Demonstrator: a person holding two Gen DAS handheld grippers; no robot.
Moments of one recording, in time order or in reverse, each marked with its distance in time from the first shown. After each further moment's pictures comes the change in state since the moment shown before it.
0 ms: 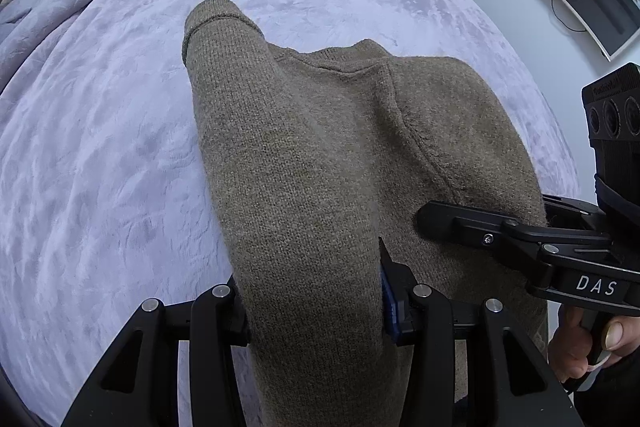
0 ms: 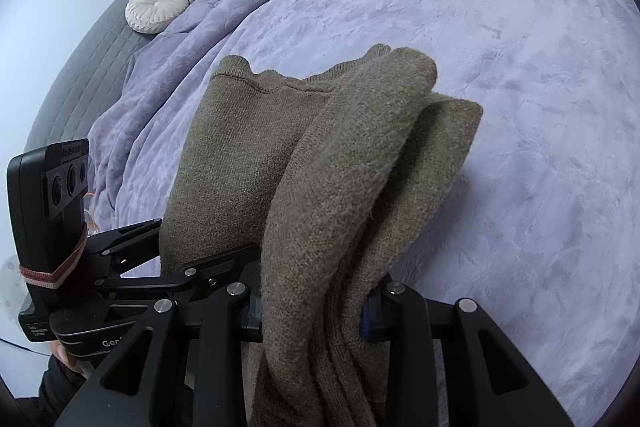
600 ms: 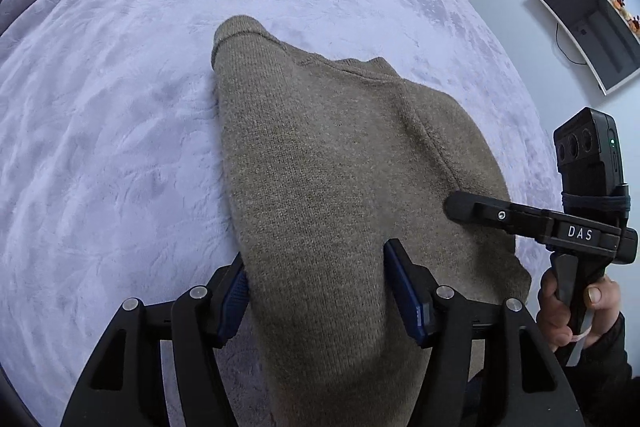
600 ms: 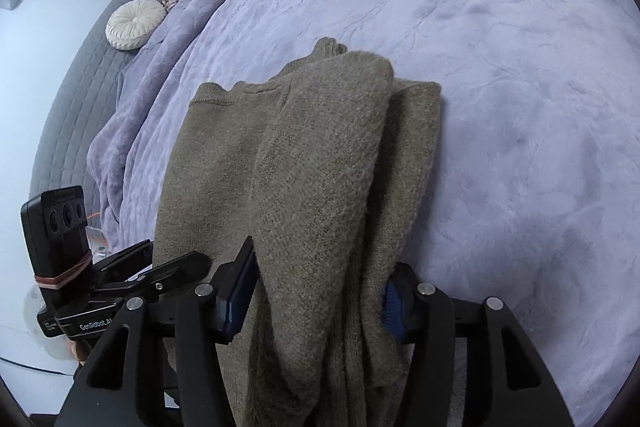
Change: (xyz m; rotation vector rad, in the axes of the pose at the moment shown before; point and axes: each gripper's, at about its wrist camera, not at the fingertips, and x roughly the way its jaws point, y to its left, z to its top) left arm 0.006 0.041 -0.029 -0.108 -0.022 -0.082; right arm 0.022 -0.056 -0.014 0.147 0.038 0.066
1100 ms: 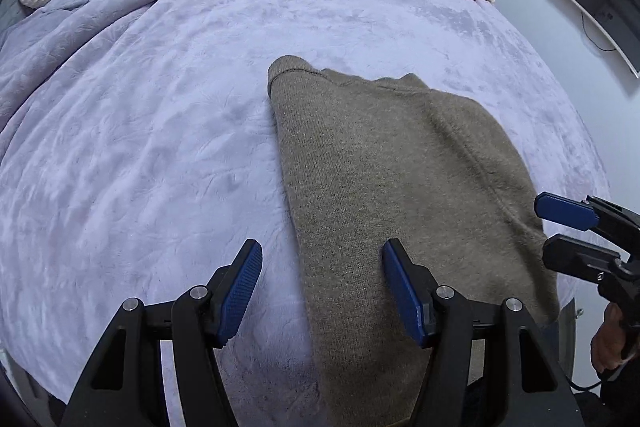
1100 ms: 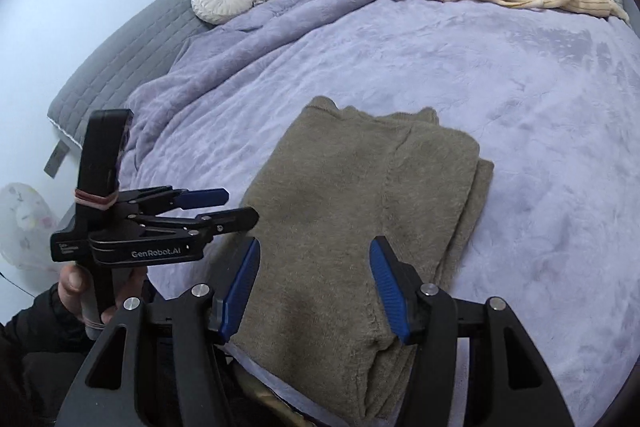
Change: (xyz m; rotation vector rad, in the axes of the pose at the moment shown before) left arm -0.030 -0.007 -0.019 0.048 -0.090 0.232; right arm -0.046 0.080 -0.053 -0.394 -0.135 -0.035
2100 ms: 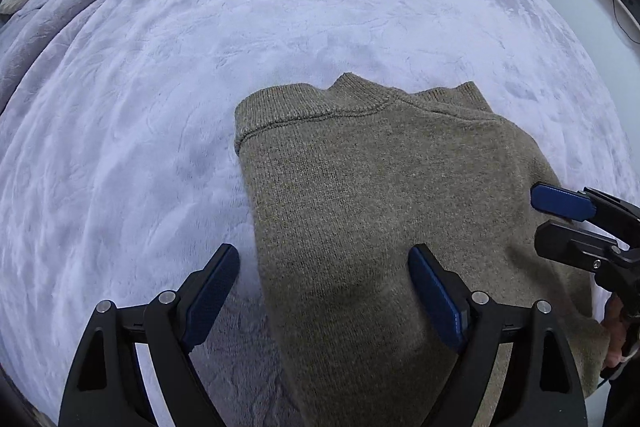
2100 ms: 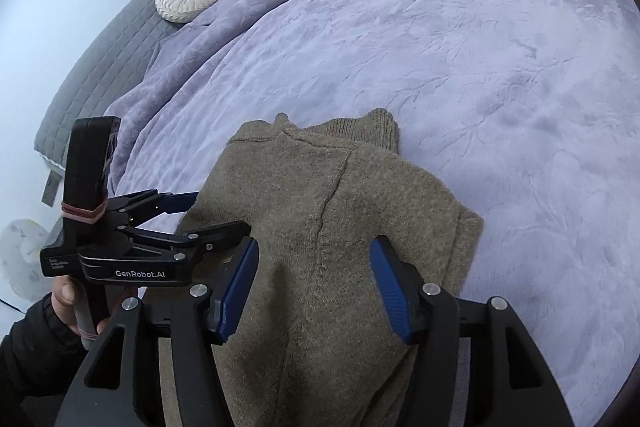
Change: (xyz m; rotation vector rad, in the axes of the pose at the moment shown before) left arm 0.095 0.002 0.072 0.008 0.130 0.043; right arm 0.080 -0.091 0.058 0.113 0.073 0.069
